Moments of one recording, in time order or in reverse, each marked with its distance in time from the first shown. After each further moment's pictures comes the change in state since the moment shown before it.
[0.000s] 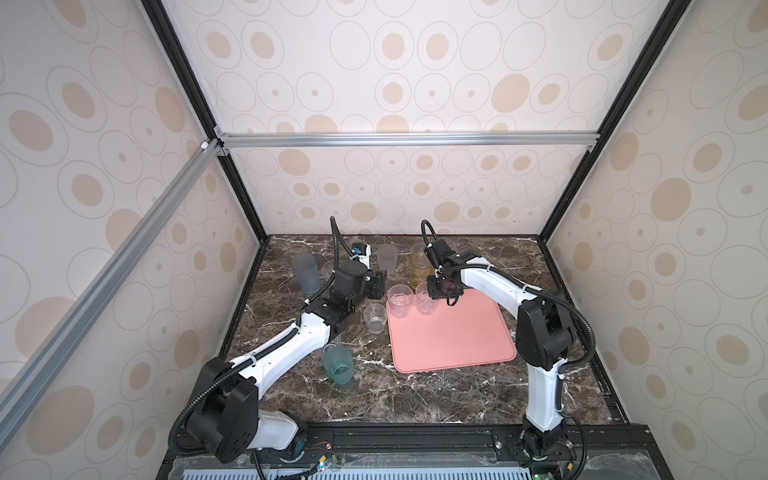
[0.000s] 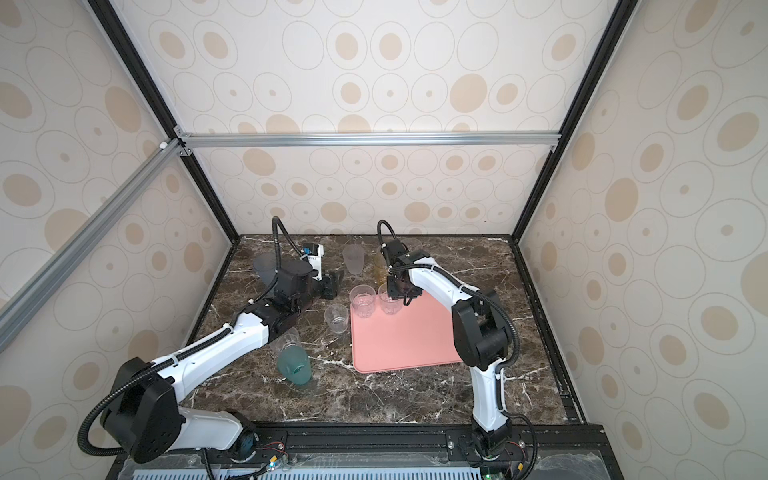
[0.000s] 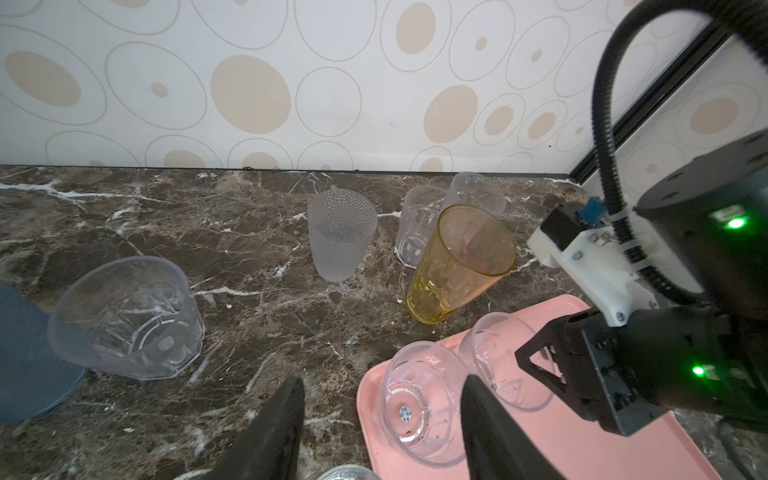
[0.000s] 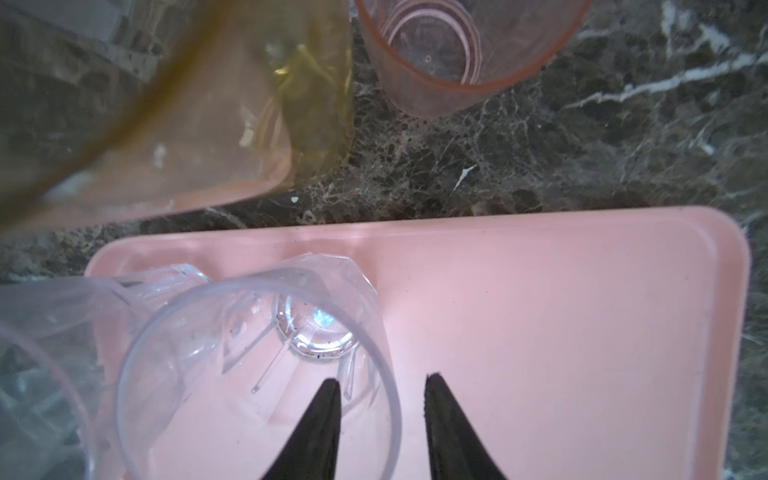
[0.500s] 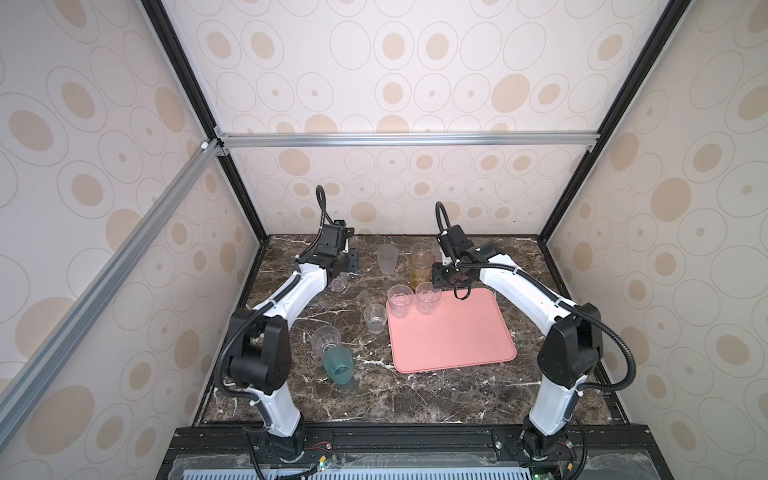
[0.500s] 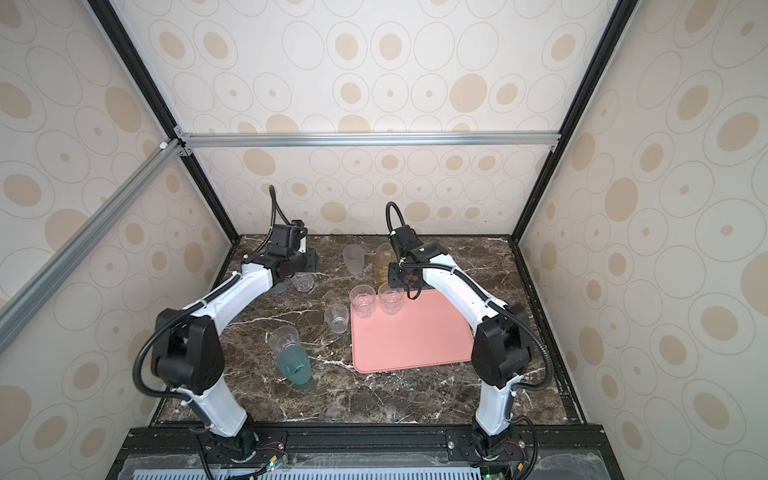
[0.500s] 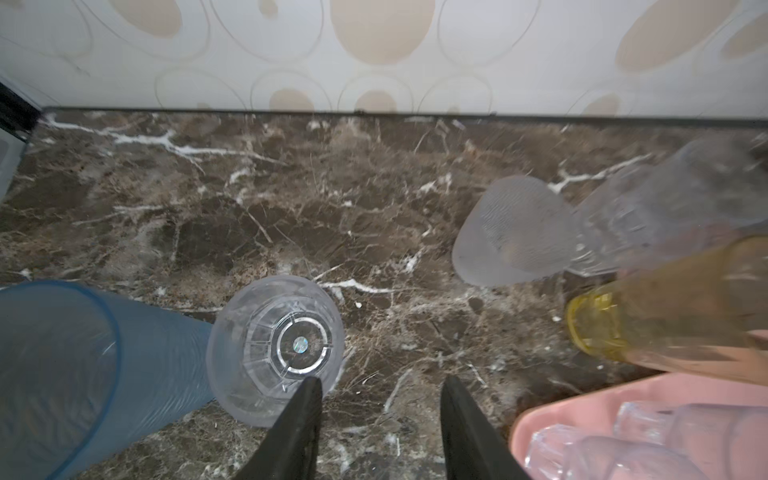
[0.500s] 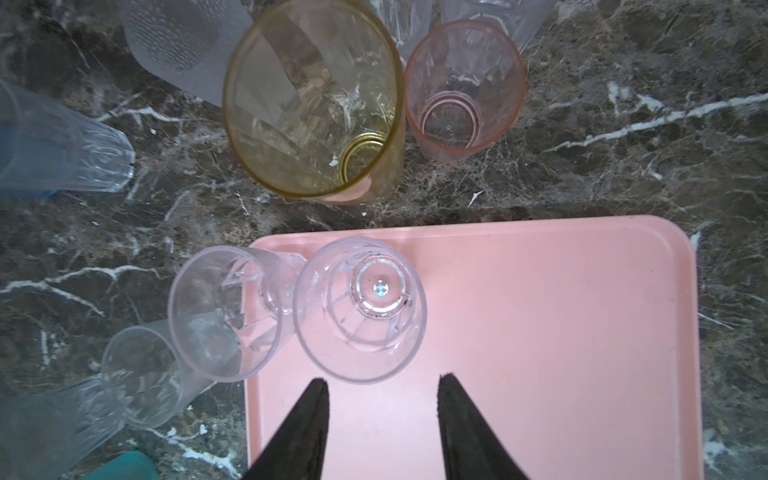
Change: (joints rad) left arm 0.284 0.443 0.504 -0.410 0.124 0.143; right arm 0.001 -0.192 -0.014 0.006 -0.079 0.047
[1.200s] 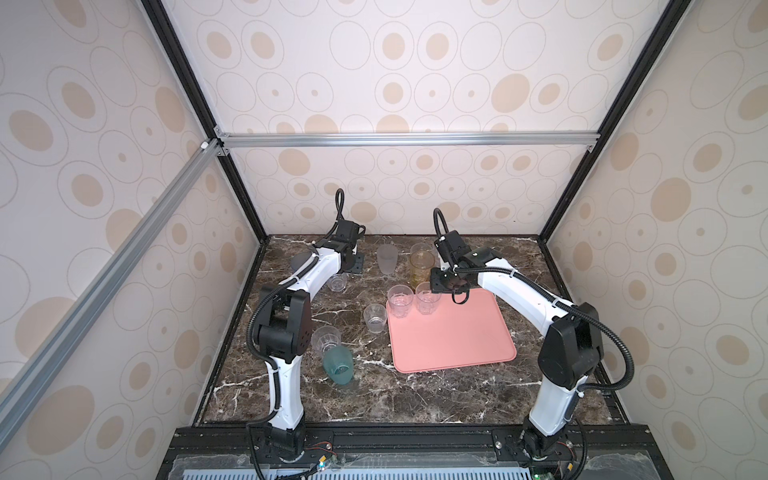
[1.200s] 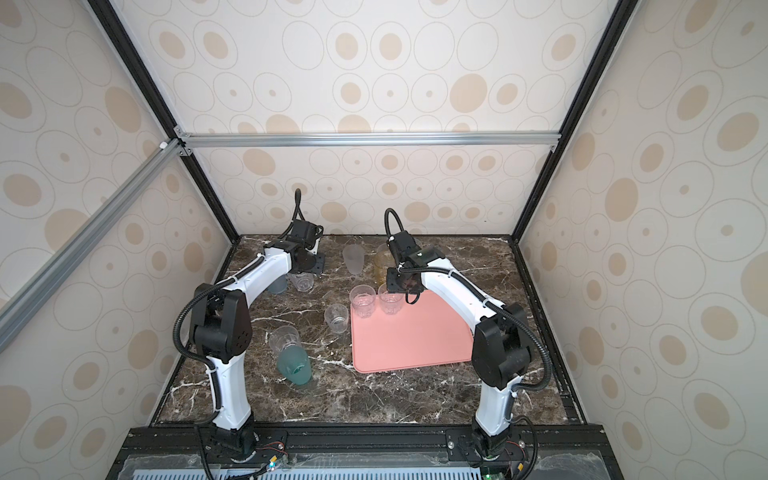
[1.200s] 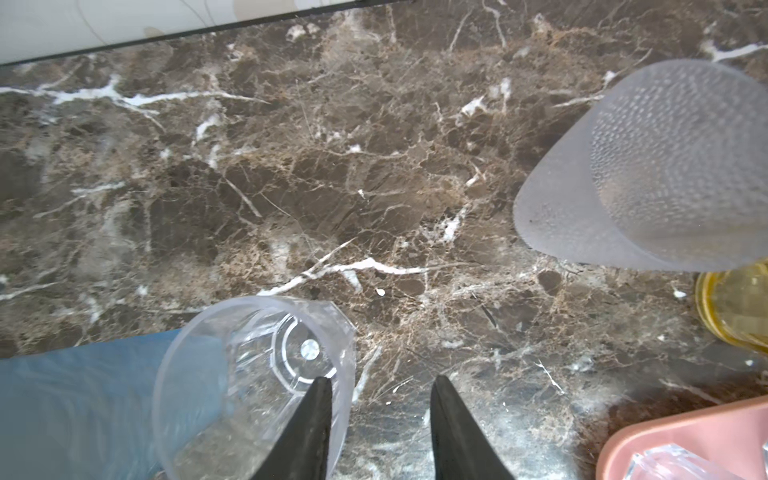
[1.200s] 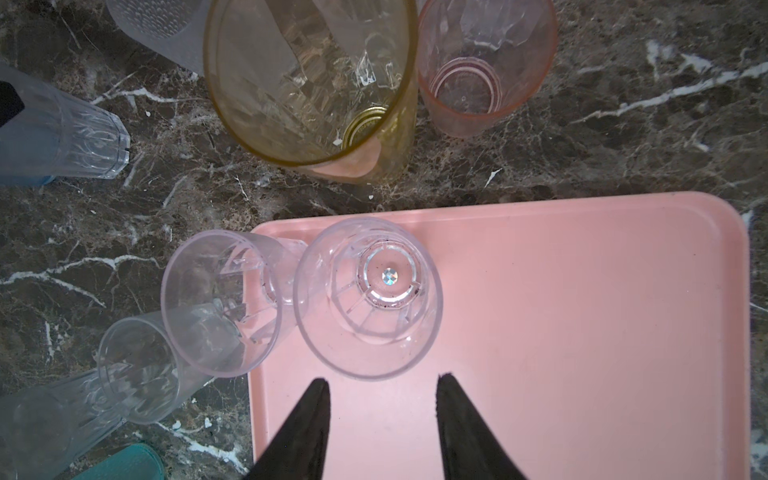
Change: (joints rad) left arm 0.007 0.204 0.229 -0.210 -0.084 0.086; right arm 0.011 0.000 -0.055 0.026 -0.019 0.017
